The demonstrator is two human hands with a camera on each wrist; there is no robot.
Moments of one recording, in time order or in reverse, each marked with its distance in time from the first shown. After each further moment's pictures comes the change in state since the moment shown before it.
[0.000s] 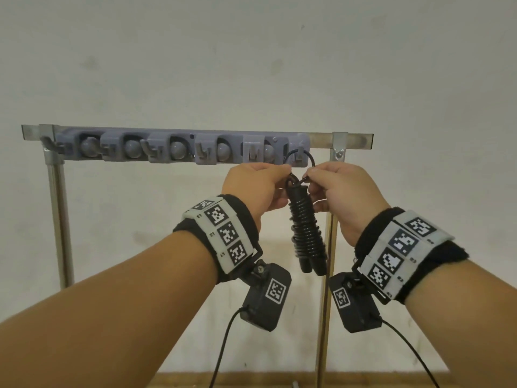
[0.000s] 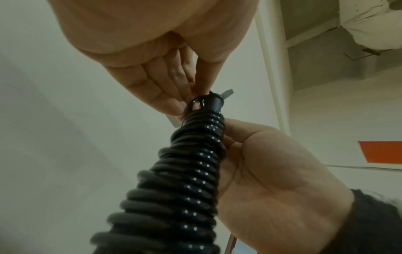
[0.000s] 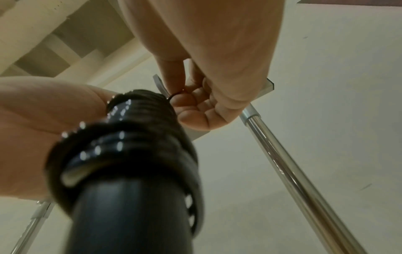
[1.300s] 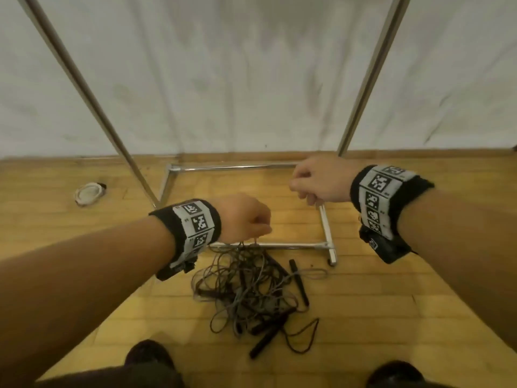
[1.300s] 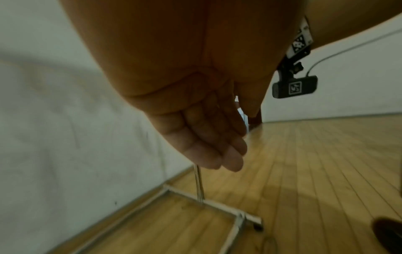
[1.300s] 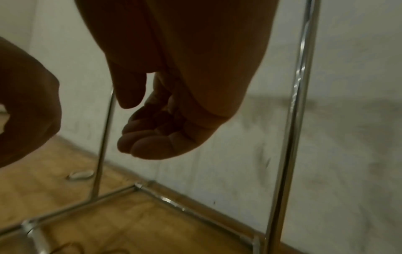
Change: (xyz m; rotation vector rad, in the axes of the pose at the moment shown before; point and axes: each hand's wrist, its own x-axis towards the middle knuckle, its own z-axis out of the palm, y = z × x) left_hand -0.262 -0.294 -0.172 1.267 -1.091 -0.413; right_hand -0.260 0.262 0.077 -0.695 -0.902 0.474
